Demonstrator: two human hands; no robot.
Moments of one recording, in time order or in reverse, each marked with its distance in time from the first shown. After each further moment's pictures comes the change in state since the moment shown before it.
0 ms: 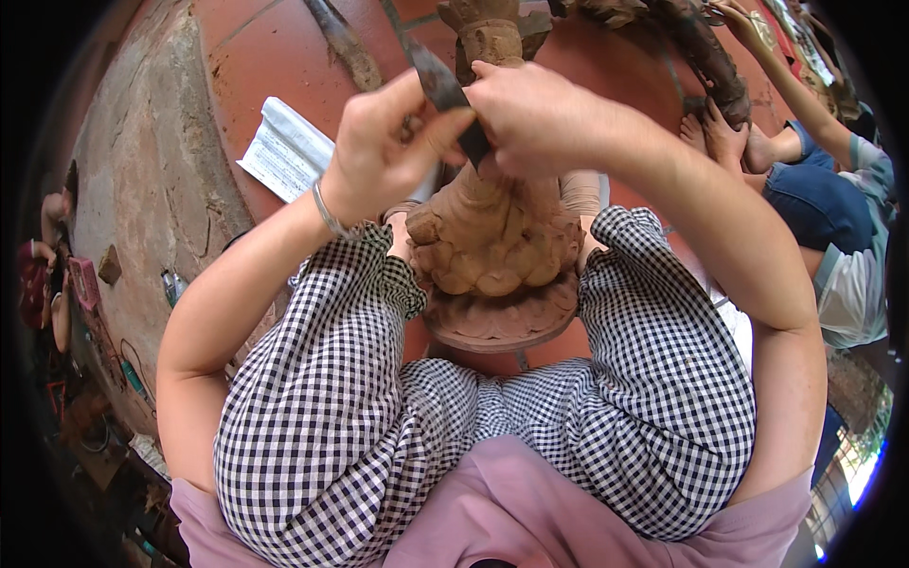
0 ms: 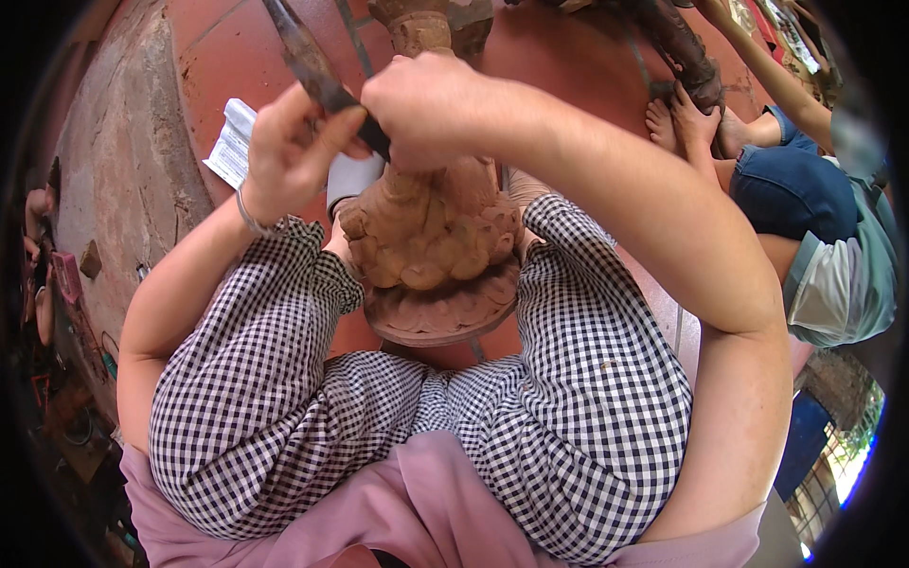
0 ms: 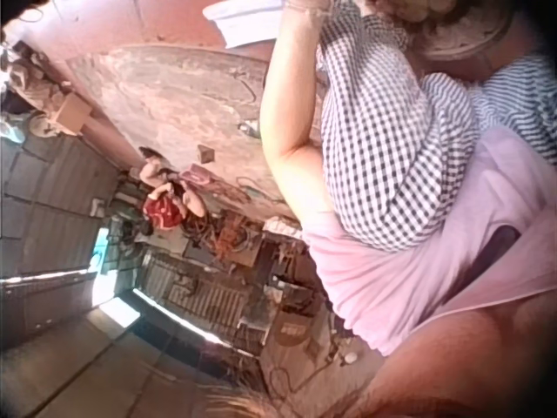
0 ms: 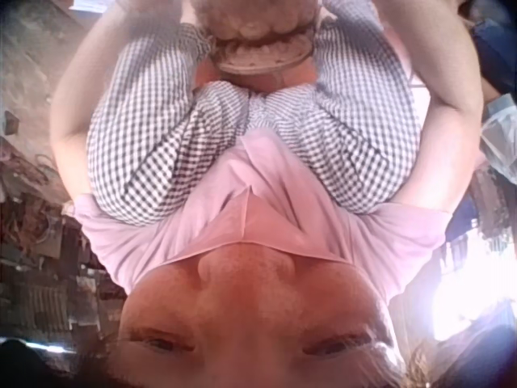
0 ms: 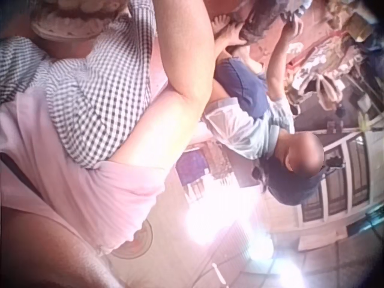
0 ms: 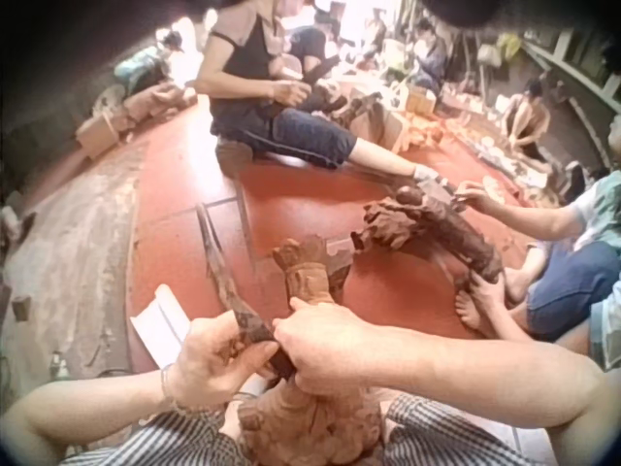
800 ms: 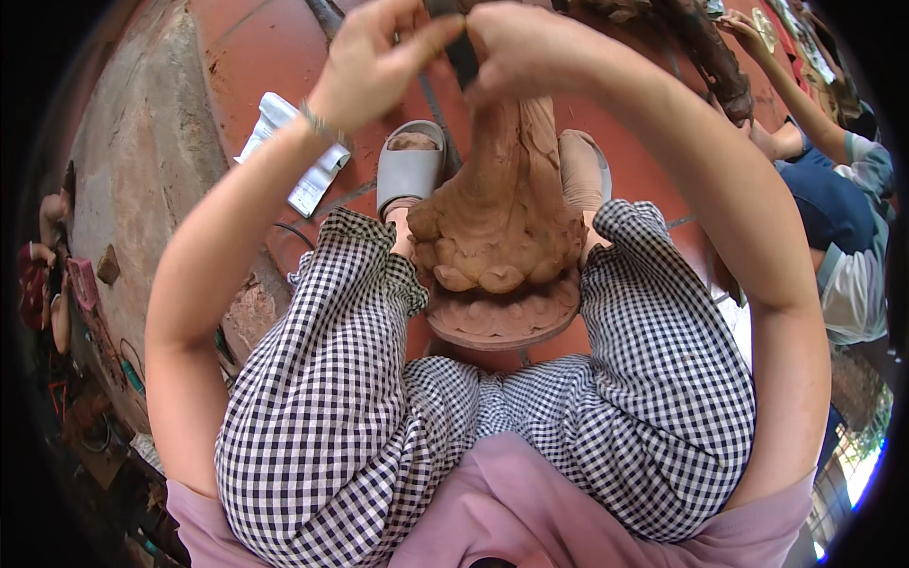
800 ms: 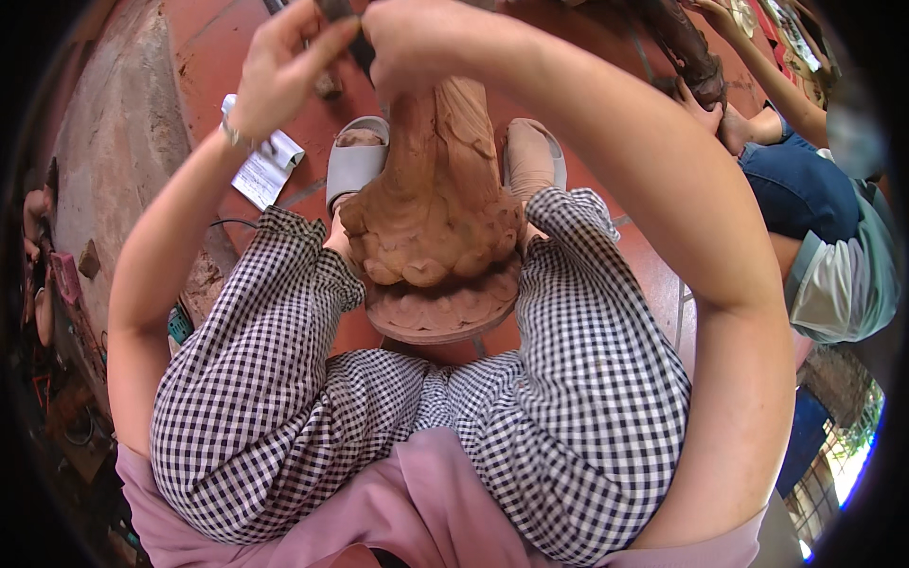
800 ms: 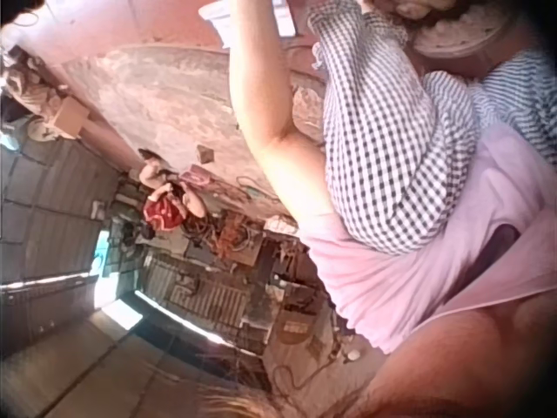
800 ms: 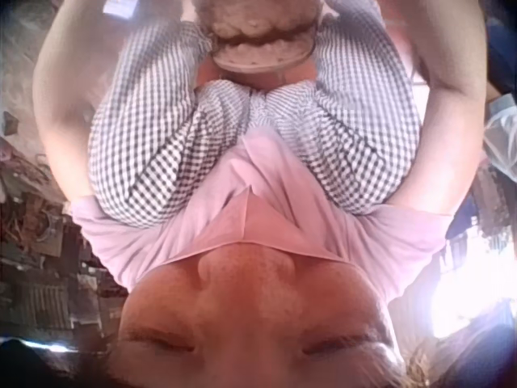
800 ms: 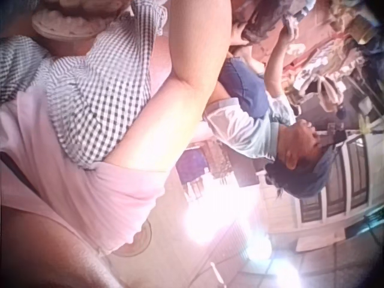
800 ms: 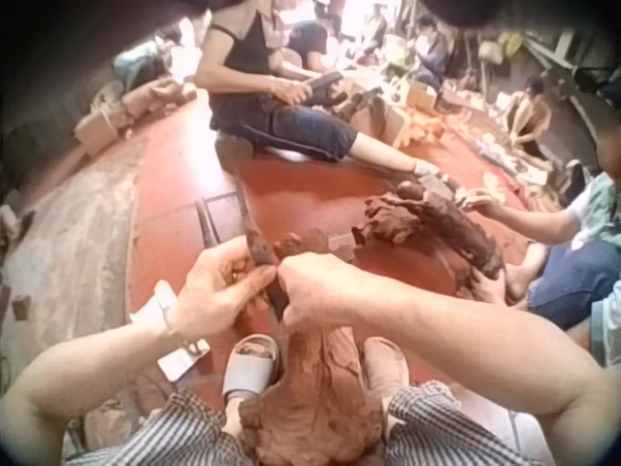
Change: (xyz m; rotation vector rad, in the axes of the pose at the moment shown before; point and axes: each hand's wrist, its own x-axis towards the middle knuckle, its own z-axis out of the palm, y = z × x) left_hand 0.044 -0.026 -0.024 -0.033 -0.039 -0.251; right_hand 0.015 0.014 -0.021 0.085 -0.040 0.305
